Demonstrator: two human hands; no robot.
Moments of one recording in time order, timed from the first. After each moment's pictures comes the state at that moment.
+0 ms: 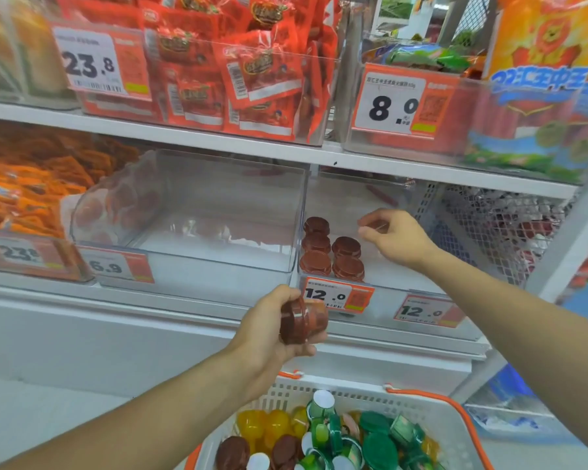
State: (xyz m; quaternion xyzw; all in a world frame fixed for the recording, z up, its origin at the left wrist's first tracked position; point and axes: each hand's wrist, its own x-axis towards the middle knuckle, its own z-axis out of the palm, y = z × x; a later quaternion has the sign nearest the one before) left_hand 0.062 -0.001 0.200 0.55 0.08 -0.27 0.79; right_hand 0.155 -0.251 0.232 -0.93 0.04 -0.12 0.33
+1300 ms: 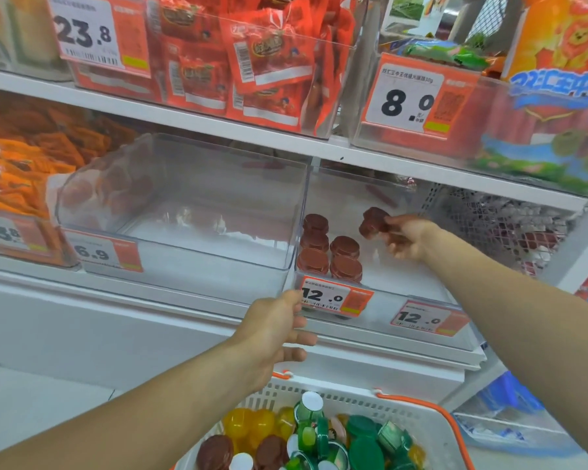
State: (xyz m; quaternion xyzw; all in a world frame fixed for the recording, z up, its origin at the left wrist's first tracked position) left_hand 0.075 -0.013 0.192 0.64 0.10 -0.25 0.72; right_hand 0.204 -0.288 0.226 -0.70 0.32 -0.01 0.64
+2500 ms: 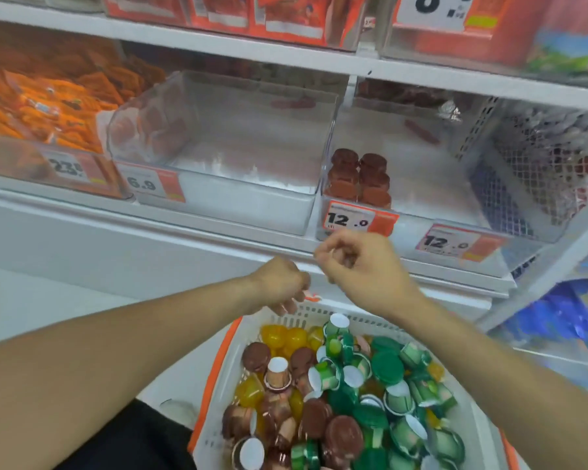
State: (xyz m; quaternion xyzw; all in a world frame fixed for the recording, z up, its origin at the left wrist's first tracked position) left_hand 0.074 0.015 0.133 0.83 -0.02 -0.32 0.45; right_hand 0.024 -0.139 0.173 -0.89 -0.08 -0.06 0.44
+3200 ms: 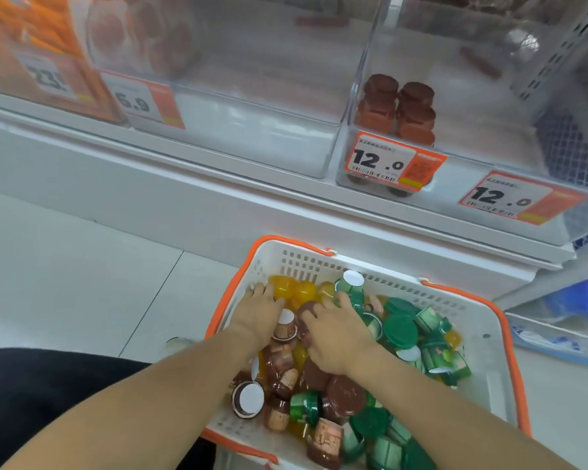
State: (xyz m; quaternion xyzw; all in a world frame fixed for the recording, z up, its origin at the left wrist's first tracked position) left_hand 0.025 0.040 -0.063 0.94 -0.21 -0.22 -0.15; right_hand -0.015 -0.126 -0.021 -0.94 -0.26 0.17 -0.11
